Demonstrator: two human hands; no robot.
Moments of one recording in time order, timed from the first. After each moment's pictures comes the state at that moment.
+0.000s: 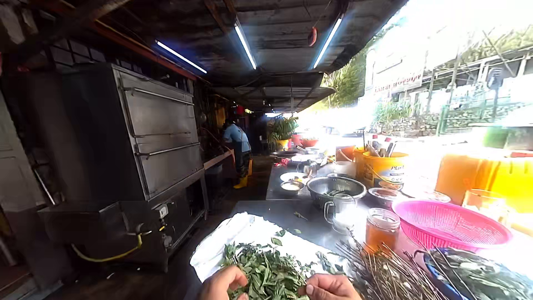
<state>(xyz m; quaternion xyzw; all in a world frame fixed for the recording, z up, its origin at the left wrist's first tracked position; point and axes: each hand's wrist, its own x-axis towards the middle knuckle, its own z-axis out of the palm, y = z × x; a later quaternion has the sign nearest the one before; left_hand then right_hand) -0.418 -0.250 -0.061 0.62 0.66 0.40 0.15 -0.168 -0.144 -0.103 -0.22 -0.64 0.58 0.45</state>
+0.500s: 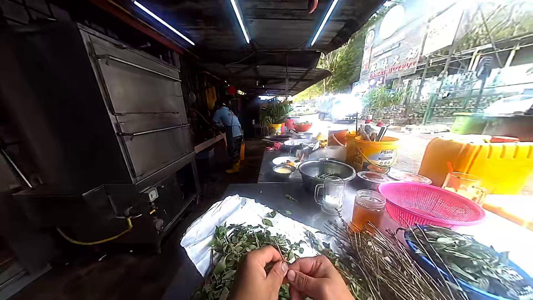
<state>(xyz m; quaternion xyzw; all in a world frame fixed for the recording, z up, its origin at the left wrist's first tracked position) -0.350 -0.210 -0.069 0.64 0.54 0.49 0.25 -0.171 -0.147 -0.099 -0.19 -0.64 0.64 0.37</state>
